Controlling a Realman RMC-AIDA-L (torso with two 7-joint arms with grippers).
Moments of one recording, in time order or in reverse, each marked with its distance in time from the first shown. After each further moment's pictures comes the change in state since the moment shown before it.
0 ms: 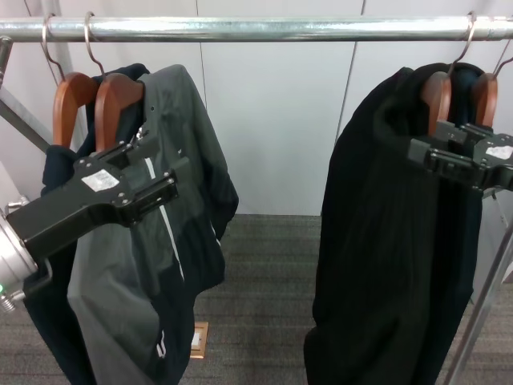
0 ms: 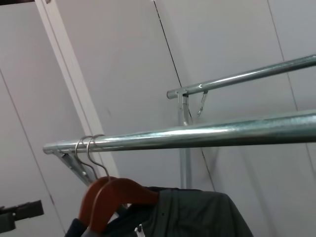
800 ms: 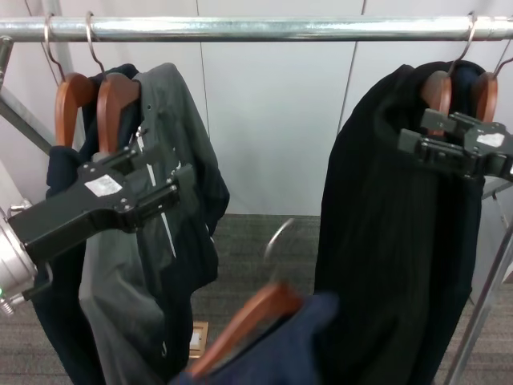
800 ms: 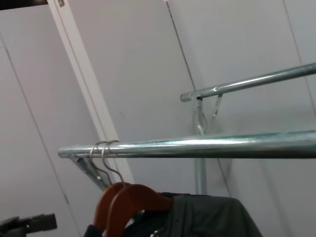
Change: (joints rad) left arm -0.002 0.007 0.000 0.006 0.028 0.015 -0.035; right arm 0.034 -0.006 -0.015 -0.009 -0.001 -0.017 0.033
